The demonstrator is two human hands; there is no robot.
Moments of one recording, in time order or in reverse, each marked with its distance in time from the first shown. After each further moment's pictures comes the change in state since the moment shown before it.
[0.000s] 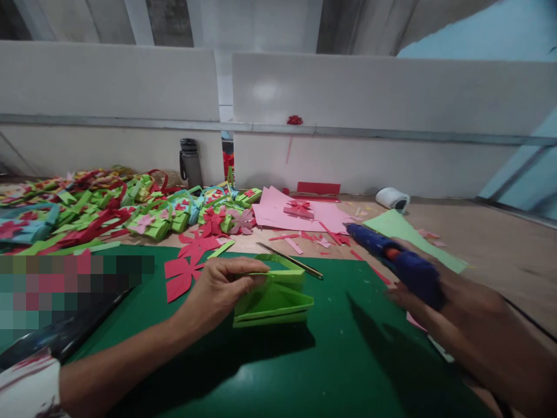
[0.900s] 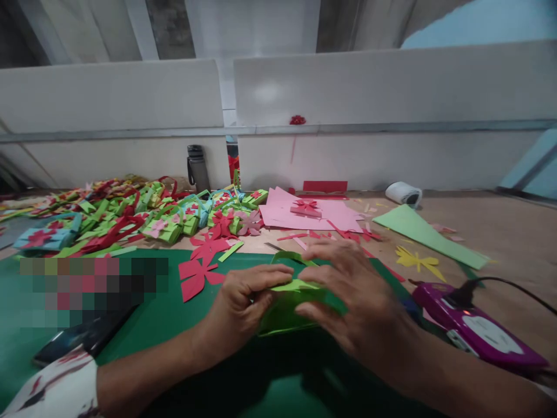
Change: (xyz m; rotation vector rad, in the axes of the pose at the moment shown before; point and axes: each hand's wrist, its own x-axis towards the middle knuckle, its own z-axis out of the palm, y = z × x) left_hand -0.011 -0.008 0.007 0.174 -0.096 0.514; right_hand 0.038 -0.102 -0.005 0.629 0.148 -0.412
